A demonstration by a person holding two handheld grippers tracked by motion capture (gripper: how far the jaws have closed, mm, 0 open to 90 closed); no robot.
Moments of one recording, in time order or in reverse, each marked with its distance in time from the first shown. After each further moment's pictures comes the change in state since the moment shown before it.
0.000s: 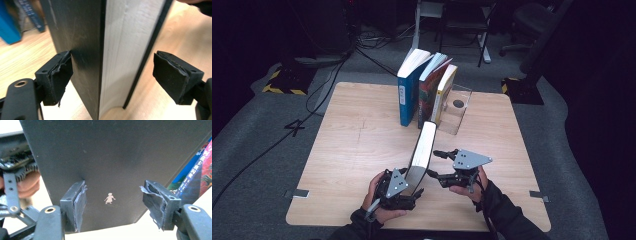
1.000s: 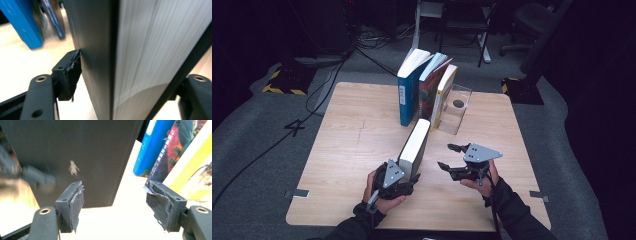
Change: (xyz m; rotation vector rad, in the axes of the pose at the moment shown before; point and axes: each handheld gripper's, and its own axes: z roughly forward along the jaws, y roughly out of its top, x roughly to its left) left arm 0.025 0.009 0.001 -0.086 0.047 -0.056; right arm -0.030 -0.013 -0.021 0.066 -0.102 0.004
